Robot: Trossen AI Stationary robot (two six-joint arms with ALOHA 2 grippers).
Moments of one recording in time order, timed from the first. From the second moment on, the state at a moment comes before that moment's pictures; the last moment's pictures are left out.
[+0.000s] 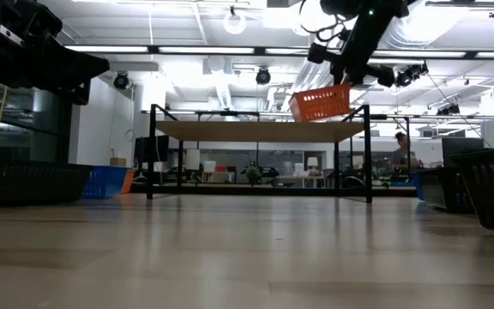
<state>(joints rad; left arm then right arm) 0.13 0.01 0.01 0.01 -0.01 -0.05 -0.45 1.35 1.15 -0.58 0.66 0.98</state>
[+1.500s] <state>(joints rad) 0.13 0.01 0.01 0.01 -0.01 -0.05 -0.41 1.20 1.26 -0.68 0.44 0.39</state>
